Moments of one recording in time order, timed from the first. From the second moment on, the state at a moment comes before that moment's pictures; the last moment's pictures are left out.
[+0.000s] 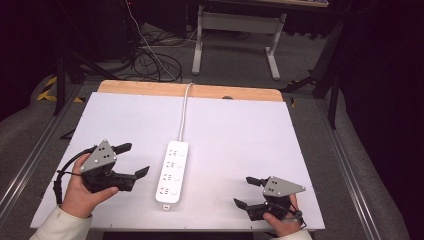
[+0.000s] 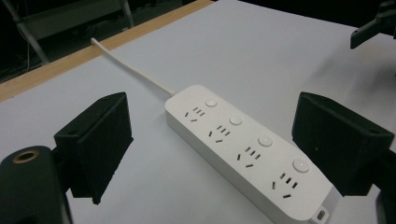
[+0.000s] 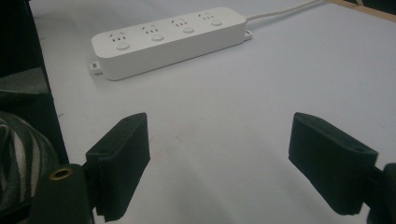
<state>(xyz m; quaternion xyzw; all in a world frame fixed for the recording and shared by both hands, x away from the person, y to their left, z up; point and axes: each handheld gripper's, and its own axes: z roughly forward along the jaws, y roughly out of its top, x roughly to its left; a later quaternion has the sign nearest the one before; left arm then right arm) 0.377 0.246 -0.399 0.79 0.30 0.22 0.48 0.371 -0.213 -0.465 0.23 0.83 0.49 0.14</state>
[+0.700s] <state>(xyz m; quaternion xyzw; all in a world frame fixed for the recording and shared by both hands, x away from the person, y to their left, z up) 0.357 0.298 -0.437 0.77 0.33 0.22 0.50 0.371 -0.213 -0.465 0.23 0.83 0.49 0.15</state>
